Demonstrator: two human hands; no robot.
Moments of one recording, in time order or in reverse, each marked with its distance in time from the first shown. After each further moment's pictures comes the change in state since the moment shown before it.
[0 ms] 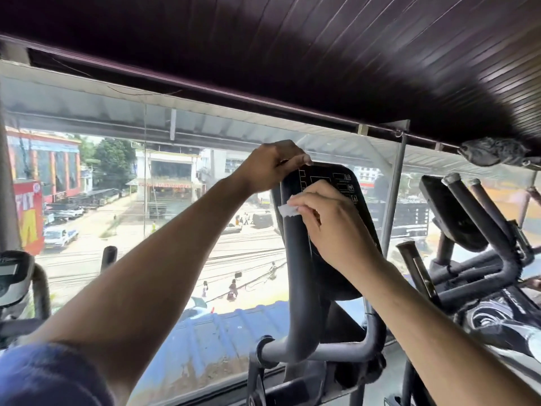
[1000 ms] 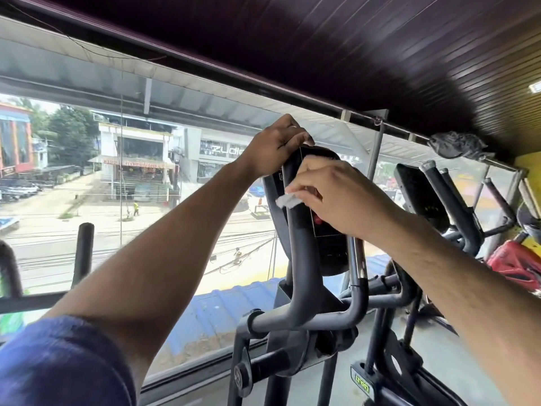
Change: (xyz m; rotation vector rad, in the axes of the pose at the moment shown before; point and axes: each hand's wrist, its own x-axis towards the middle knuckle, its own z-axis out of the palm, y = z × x) left_hand -0.010 0.007 0.014 -0.089 0.031 -0.087; right_hand 0.020 -0.039 -0.041 -0.233 -0.419 -0.042
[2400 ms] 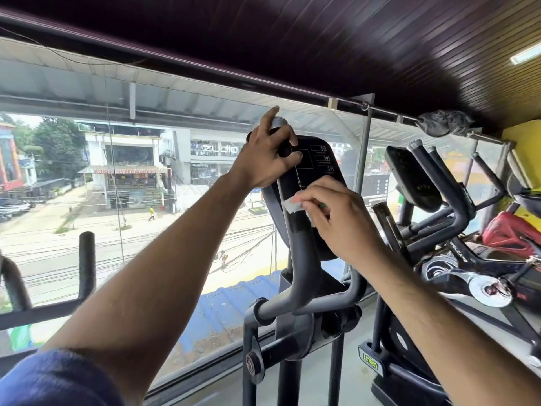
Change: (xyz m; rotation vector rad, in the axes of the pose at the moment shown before) left_hand -0.030 0.021 0.011 0.056 -0.034 -0.151; right_hand -0.058 -0.003 0.053 0.257 0.376 0.142
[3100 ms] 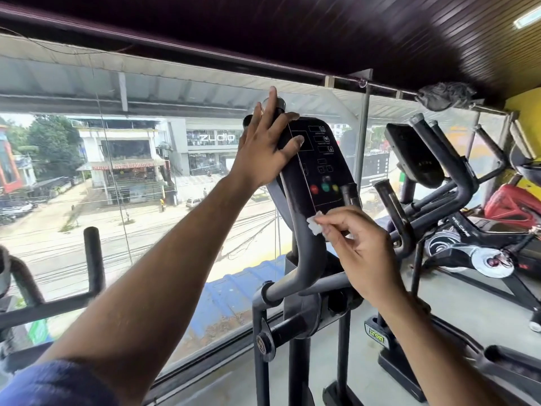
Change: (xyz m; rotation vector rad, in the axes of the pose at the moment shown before) left_hand -0.025 0.005 0.009 0.066 0.029 0.023; right_hand -0.079 -0.006 0.017 0.354 0.145 0.213
